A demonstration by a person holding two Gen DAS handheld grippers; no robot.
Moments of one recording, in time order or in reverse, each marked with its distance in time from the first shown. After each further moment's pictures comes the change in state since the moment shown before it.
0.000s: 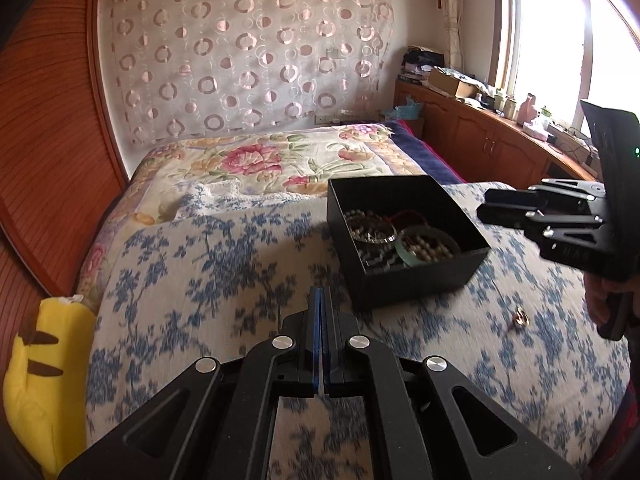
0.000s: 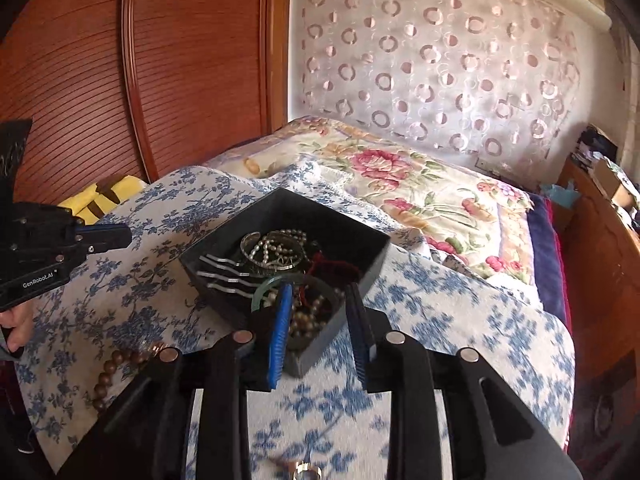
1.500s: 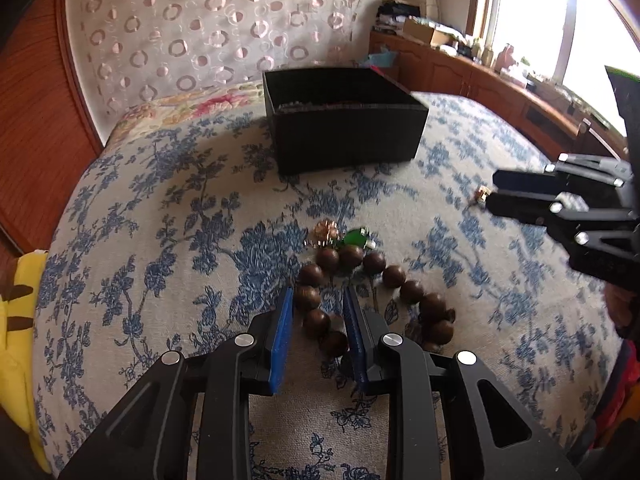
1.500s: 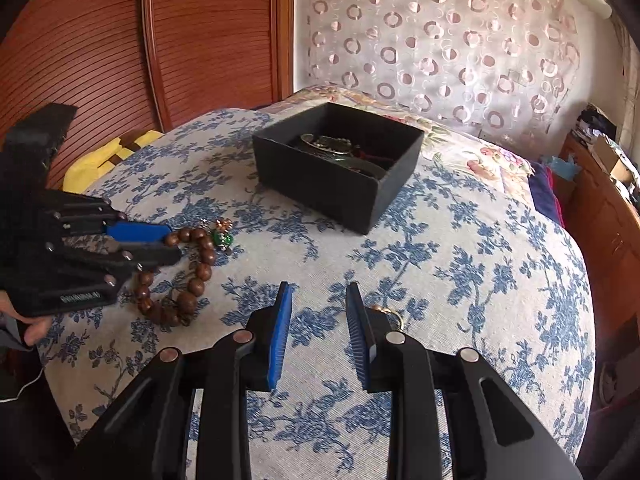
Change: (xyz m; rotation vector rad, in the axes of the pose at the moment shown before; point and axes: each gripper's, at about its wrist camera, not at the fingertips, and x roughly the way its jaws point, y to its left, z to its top) left arm 0.007 -0.050 -0.077 0.057 0.174 -0.054; right arm -0.033 0.053 -0.089 0.005 0.092 0.015
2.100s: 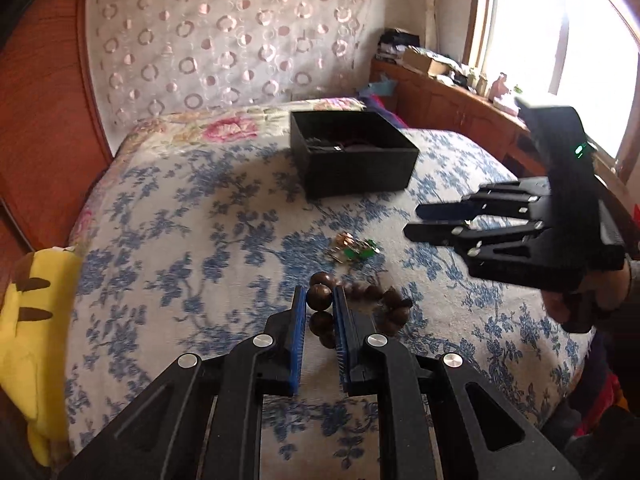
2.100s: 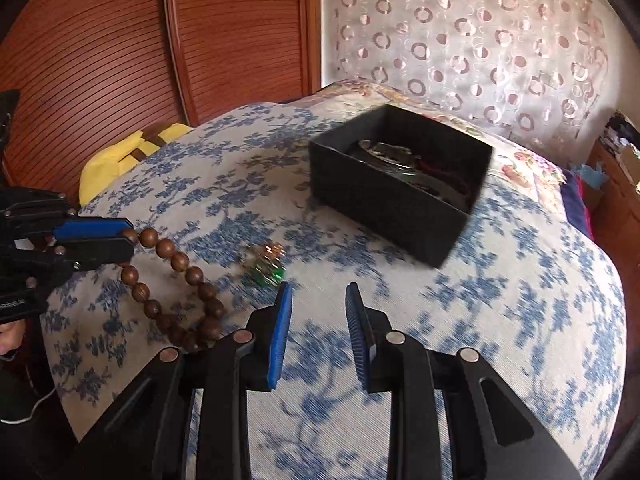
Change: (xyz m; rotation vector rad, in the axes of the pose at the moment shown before) left arm -0.070 0.027 -0.015 -0.045 -0.111 -0.026; right arm 0.035 0.037 0.027 -0.040 0.032 0.099
